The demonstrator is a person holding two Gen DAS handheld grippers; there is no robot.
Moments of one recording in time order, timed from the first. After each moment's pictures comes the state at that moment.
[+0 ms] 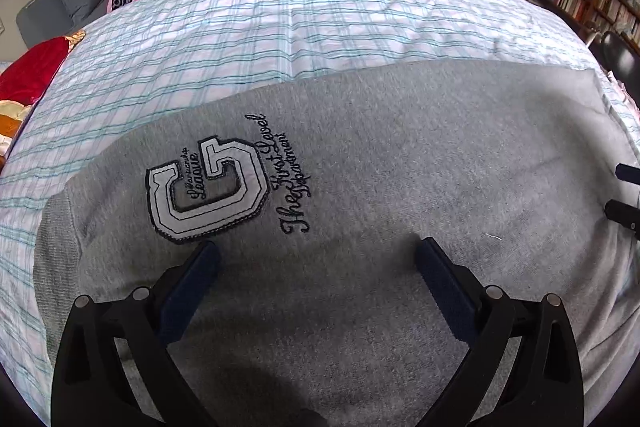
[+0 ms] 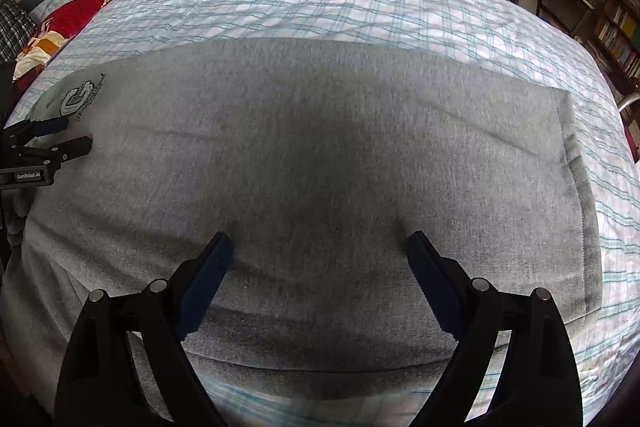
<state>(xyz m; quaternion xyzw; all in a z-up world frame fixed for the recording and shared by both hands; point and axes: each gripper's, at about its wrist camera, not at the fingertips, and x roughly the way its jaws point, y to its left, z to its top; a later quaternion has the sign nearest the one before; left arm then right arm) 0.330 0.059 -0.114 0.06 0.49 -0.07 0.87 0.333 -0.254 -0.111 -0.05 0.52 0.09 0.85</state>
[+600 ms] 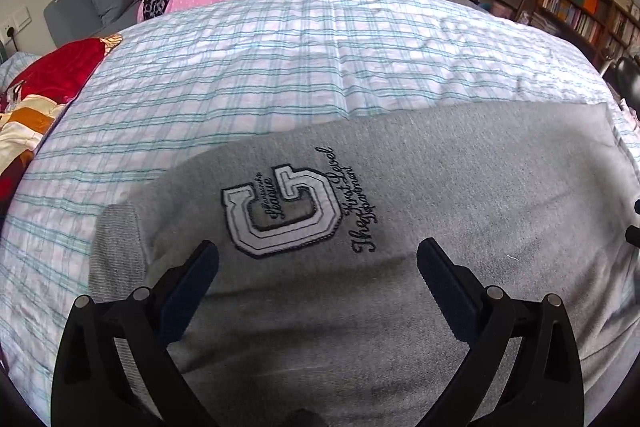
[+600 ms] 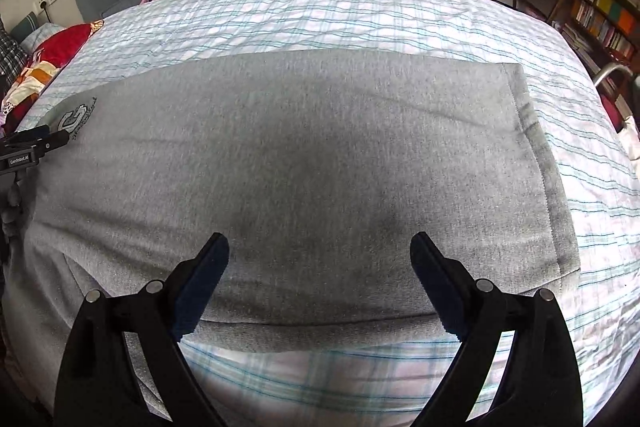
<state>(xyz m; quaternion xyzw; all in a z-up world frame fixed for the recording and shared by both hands) 0.323 0.098 -0.080 0.04 0.46 -0.03 0.89 0.302 -0.297 -0.091 -0.01 0.48 0.07 0.87</state>
